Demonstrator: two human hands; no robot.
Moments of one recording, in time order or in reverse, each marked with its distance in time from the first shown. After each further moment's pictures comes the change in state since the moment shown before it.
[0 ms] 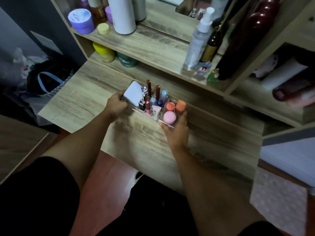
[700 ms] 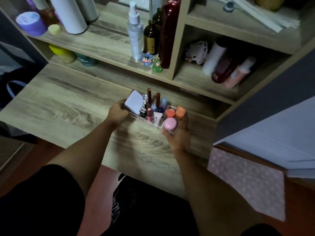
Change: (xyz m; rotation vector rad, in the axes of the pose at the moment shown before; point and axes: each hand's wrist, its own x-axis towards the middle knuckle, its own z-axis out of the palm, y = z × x) left_hand -0.076 0.046 0.143 0.028 -0.084 0.053; right_hand 0.001 0.112 -0.122 -0.133 0.038 0.020
